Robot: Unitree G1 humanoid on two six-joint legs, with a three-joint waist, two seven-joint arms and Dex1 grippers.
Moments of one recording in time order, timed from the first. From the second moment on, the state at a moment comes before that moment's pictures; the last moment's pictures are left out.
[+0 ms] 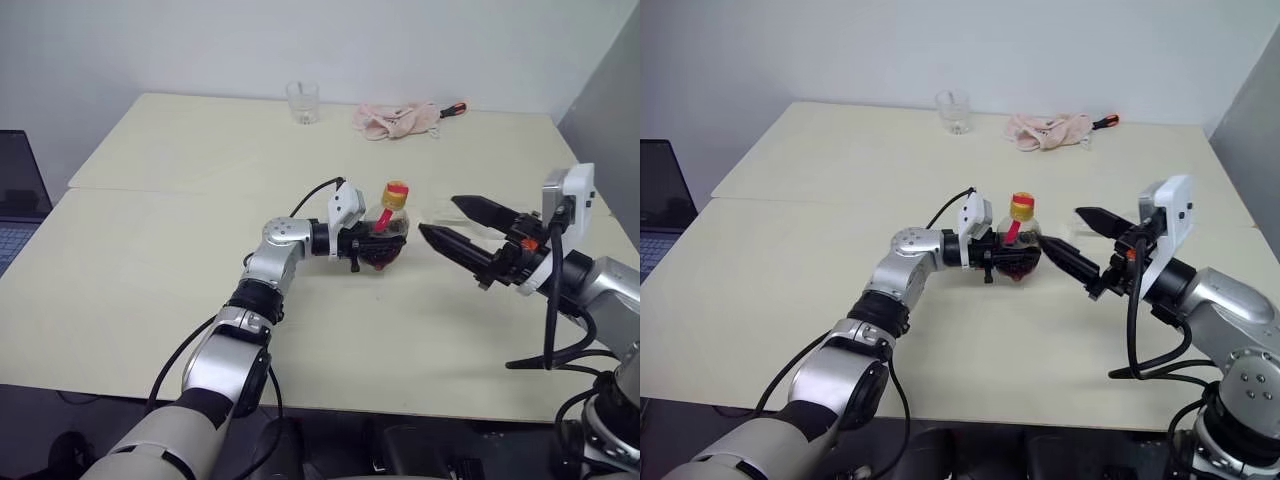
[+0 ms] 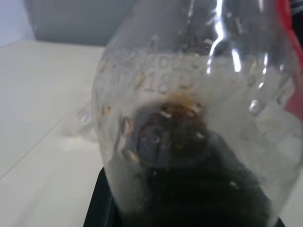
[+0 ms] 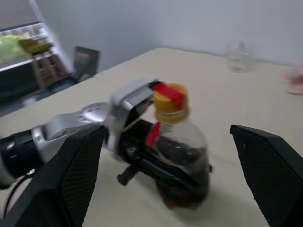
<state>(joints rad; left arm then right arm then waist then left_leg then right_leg) -0.90 0.14 -0.11 0.69 -0.22 0.01 -1.28 -0.45 -0.49 -0.45 -0.76 0.91 1.23 0.53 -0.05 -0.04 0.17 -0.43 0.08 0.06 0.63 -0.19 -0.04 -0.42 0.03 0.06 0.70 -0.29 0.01</state>
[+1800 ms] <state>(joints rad) -0.77 0.21 -0.17 0.40 -0.26 0.19 -1.30 -0.58 -0.56 -0.15 -0.18 0.77 0.71 0.78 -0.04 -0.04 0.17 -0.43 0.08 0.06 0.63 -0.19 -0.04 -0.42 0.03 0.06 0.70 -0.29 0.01</state>
